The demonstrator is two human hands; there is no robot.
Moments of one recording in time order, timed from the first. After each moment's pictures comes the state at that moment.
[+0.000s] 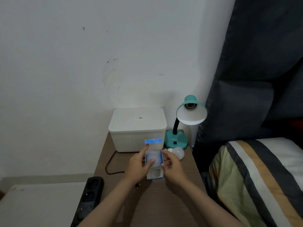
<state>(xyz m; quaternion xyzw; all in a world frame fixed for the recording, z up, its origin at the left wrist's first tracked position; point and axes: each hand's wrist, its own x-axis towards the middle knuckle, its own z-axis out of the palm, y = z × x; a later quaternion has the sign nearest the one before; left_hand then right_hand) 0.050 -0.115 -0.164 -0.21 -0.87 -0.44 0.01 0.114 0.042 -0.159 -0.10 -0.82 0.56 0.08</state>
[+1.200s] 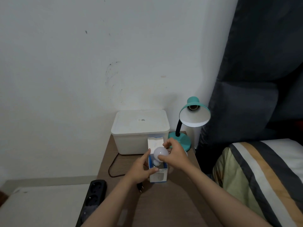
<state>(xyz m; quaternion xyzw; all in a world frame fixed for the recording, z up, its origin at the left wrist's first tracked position) 0.038 -0.122 -0.164 -0.20 -0.86 -0.43 -0.17 0.077 0.053 -0.114 -0.06 -0.89 0.45 0.08</state>
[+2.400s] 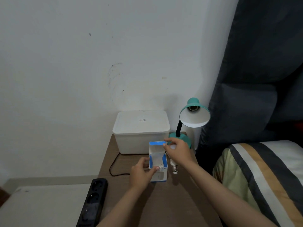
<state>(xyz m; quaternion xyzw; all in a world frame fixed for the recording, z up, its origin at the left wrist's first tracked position) 0.072 -0.112 -0.177 -0.10 -0.86 -0.50 0.00 0.080 0.055 -0.095 -0.13 -0.89 0.42 0.14</state>
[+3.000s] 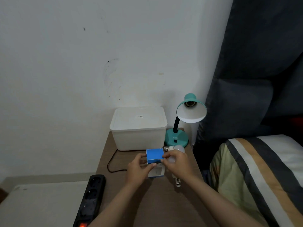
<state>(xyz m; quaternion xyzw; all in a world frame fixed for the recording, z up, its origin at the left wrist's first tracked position) 0.073 -0.117 -0.179 -0.12 -0.84 -0.53 0.00 0.120 0.053 -0.133 -0.08 -0.91 0.39 0.14</state>
